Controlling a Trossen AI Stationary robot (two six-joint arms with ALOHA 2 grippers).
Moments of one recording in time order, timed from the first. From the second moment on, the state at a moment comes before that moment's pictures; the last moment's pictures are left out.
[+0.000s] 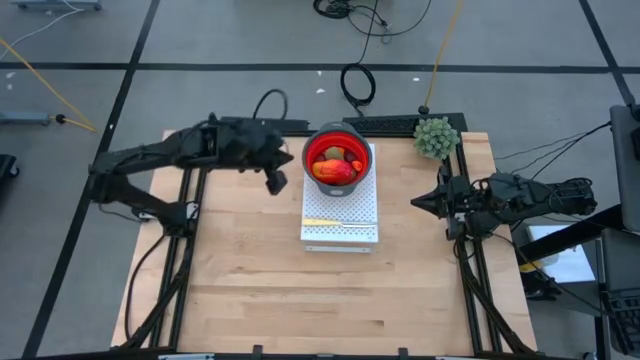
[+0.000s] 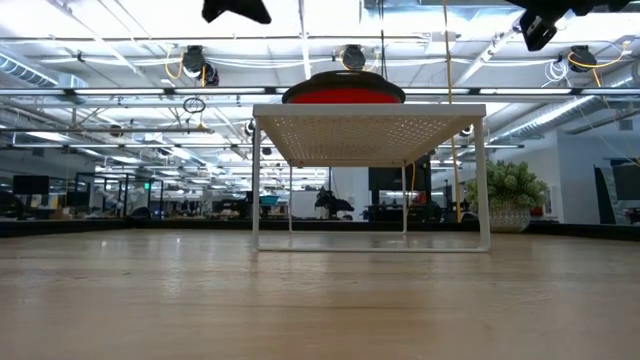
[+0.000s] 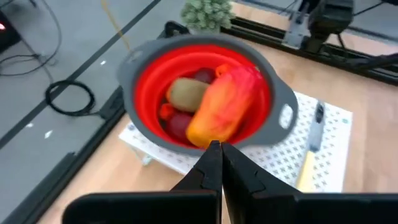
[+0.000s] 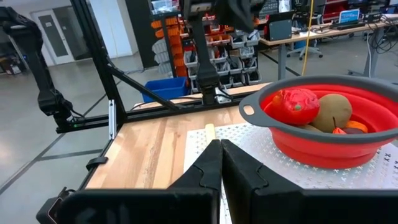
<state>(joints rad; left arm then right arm) 0.15 1.34 1.52 -0.82 -0.20 -0.20 0.16 0.38 0.58 -0.28 0.16 0.19</state>
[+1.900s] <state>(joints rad) 0.11 0.36 0.19 0.19 0.03 -0.16 0.16 0.10 0.40 -0.36 0.21 0.14</state>
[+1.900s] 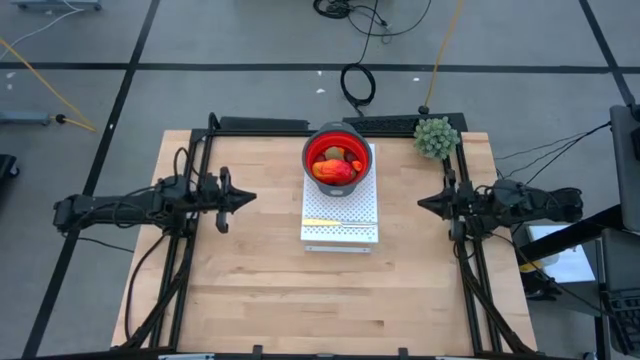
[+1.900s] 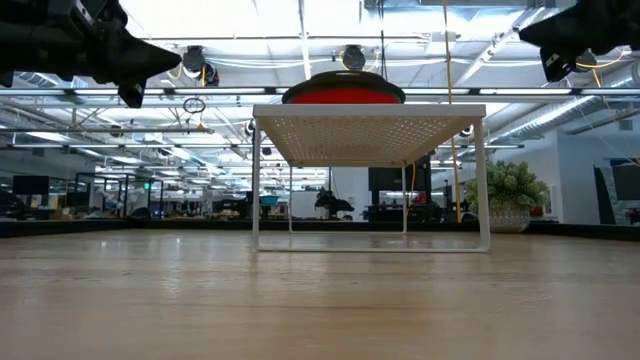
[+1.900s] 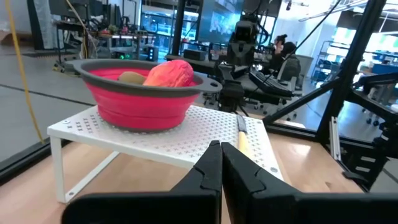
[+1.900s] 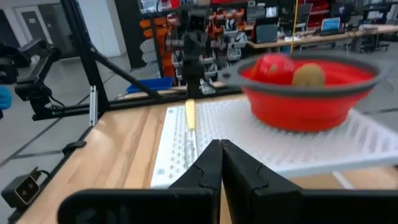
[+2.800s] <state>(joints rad) 0.12 0.34 0.01 0.30 0.04 -0.15 0.16 0.00 0.14 -0.20 0.21 0.16</state>
